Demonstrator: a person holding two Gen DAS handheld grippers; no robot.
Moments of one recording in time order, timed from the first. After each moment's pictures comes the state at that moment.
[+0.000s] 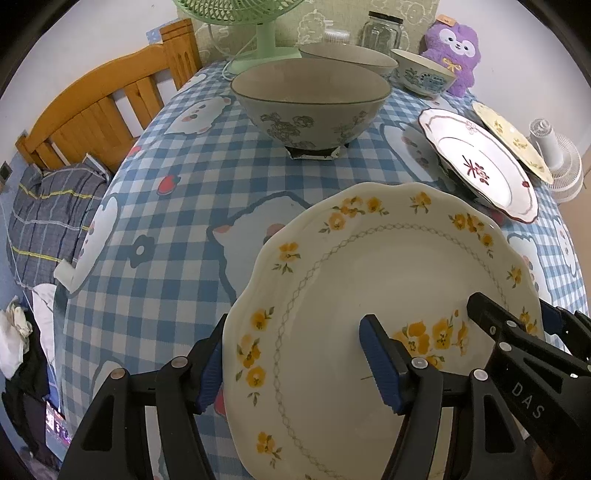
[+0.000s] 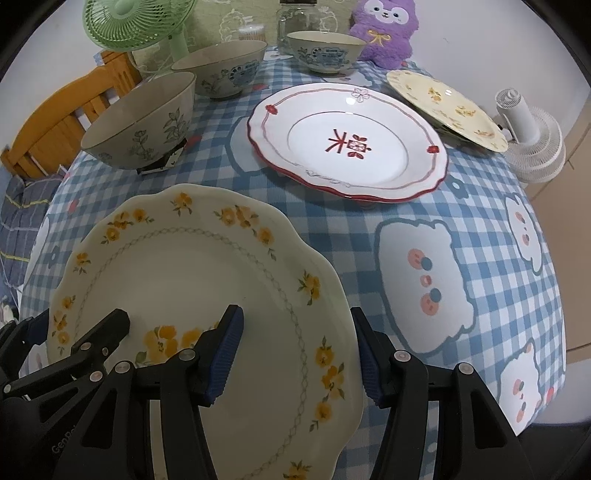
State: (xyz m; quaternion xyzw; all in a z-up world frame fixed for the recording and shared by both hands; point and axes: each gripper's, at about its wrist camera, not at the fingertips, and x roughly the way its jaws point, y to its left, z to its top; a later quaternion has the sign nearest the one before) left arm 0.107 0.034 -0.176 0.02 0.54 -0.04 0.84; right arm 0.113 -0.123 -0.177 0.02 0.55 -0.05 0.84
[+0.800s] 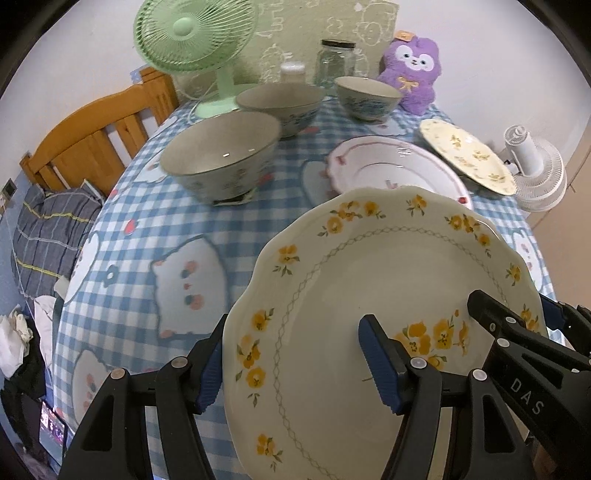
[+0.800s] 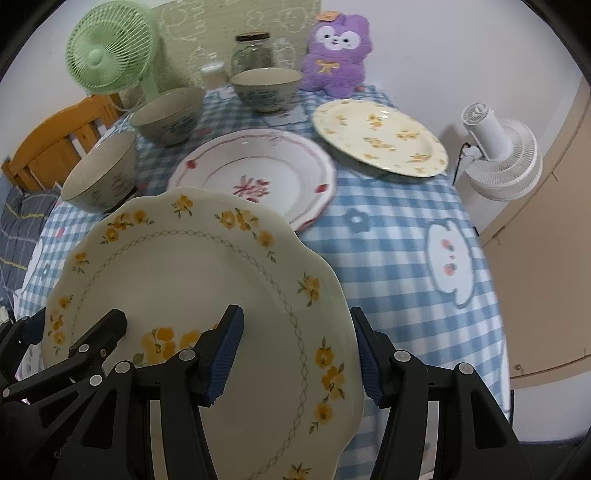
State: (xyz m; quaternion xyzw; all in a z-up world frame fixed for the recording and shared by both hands) left arm 0.090 -0.059 -0.134 0.02 0.50 -0.04 0.86; right arm 0.098 -0.221 -0.130 0.00 0.51 -0.05 0.86
